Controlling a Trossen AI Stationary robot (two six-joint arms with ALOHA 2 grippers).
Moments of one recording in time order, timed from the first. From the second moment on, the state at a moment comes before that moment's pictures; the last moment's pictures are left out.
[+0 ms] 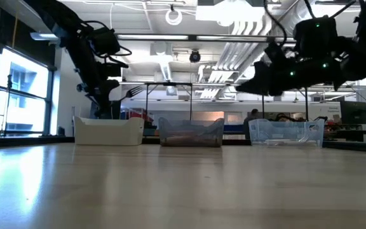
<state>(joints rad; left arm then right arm) 0.74 1.30 0.77 -0.42 -0.18 0.05 -0.28 1.44 0.23 1.16 0.35 0.02</state>
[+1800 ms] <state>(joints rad) 0.58 1.05 0.71 -0.37 -0.06 0.03 -0.38 1.15 0.02 1.14 -0.04 -0.13</state>
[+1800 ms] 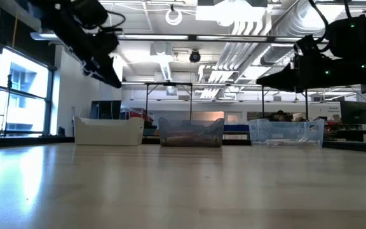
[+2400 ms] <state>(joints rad) 0.19 0.89 0.09 0.71 -0.01 0.01 -0.35 0.77 0.02 0.61 -0.03 -0.13</state>
